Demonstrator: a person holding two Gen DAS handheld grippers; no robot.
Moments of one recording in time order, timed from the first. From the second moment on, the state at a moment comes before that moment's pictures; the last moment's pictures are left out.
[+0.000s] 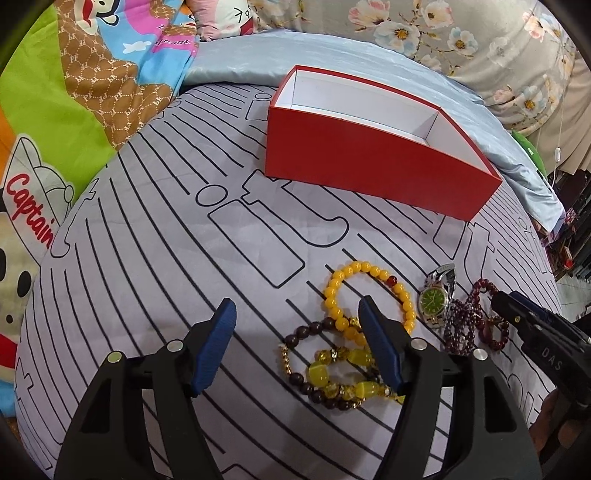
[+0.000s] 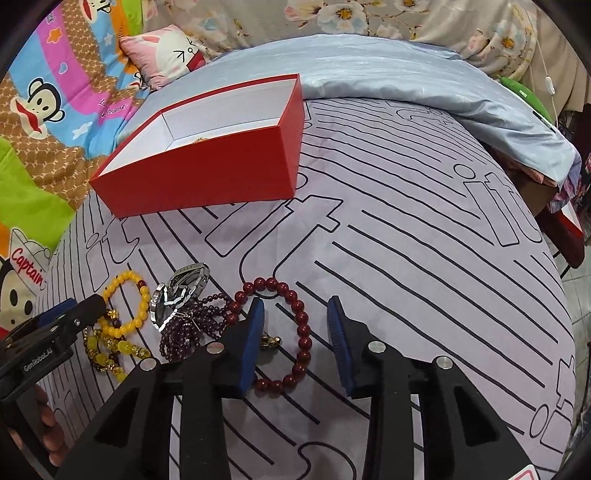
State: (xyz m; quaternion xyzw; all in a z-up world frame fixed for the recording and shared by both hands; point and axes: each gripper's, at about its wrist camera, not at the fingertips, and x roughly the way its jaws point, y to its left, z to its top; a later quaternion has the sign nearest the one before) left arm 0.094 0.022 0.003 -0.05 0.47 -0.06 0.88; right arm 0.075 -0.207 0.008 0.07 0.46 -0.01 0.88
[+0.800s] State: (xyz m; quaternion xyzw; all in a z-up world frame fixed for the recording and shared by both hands) left arm 0.108 -0.001 0.000 -0.04 0.47 -0.10 0.88; right arm 0.072 -0.217 0.008 0.07 0.47 -0.01 0.88
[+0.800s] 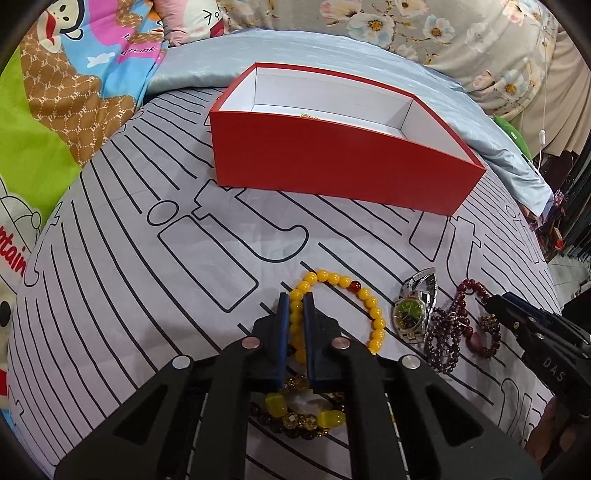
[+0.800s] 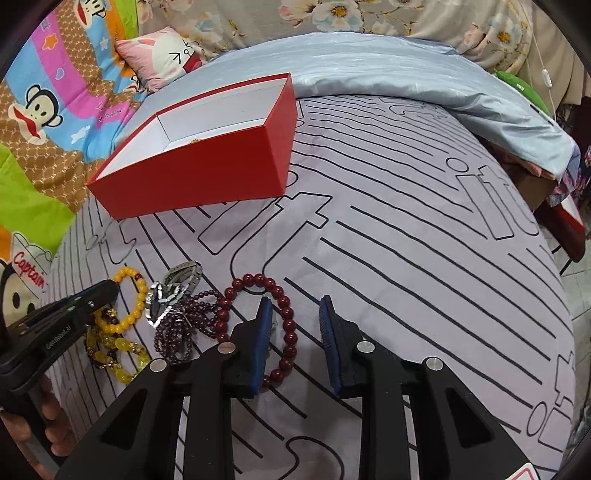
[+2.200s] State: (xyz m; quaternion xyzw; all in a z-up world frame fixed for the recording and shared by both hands) left arm 0.070 0.004 0.060 -0.07 0.43 -0.13 0.89; right arm 0.033 -0.209 0.091 0.12 0.39 0.05 0.91
